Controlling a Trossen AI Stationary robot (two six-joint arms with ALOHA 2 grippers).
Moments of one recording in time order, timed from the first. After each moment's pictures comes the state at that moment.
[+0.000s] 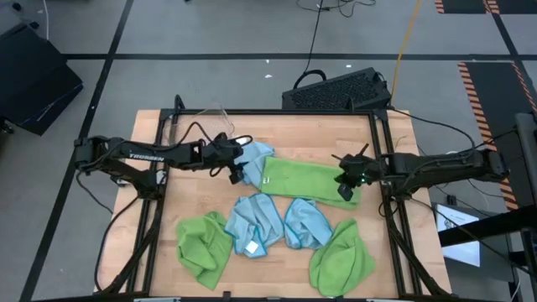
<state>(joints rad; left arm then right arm) 0.17 1.34 0.71 -0.09 -0.24 -0.08 -0.04 0.81 0.46 -0.55 0.12 0.53</state>
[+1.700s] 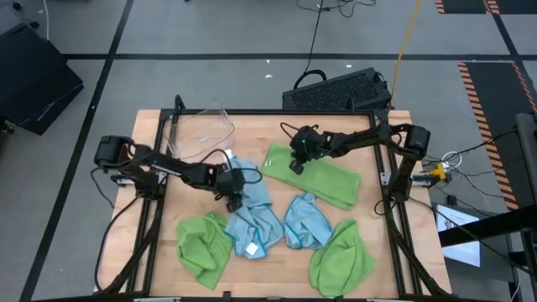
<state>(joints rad) -0.06 1.59 0.71 -0.34 -0.12 -0.44 -0.43 1.81 0.83 0.00 0.00 0.08</state>
